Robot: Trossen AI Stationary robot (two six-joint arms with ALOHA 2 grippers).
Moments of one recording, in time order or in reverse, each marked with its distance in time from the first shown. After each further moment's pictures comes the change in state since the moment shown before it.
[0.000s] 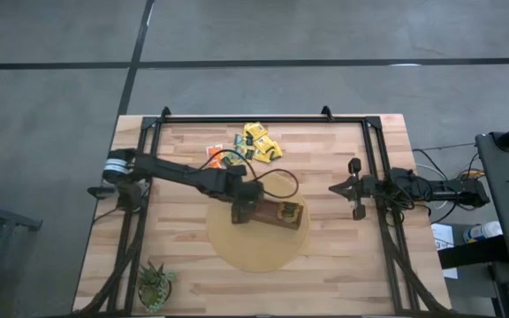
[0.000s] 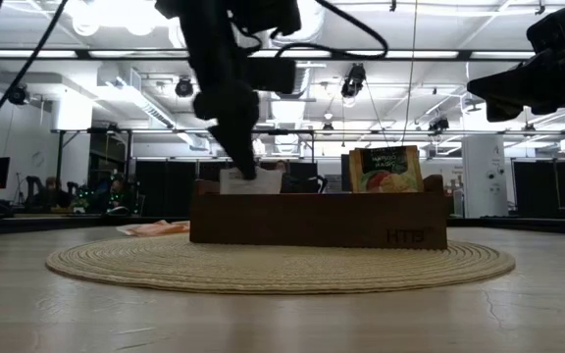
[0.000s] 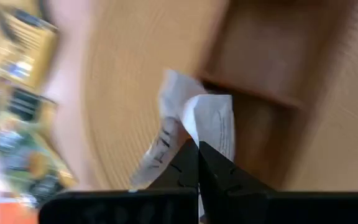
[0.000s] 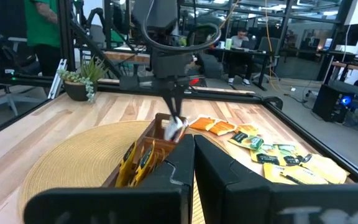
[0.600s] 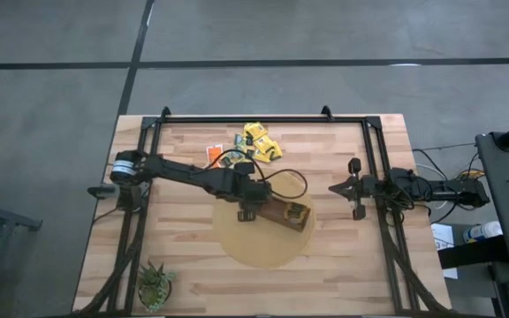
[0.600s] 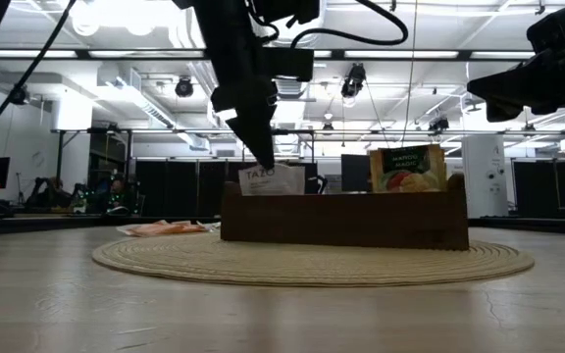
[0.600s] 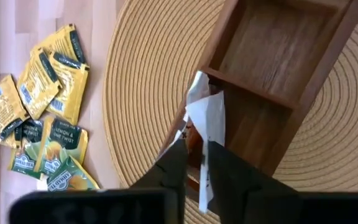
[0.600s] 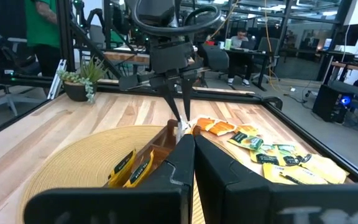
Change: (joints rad) left arm -0.006 0.065 0.127 -0.049 -0.076 0.069; right arm 0.000 0.000 0.000 0.000 0.000 0.000
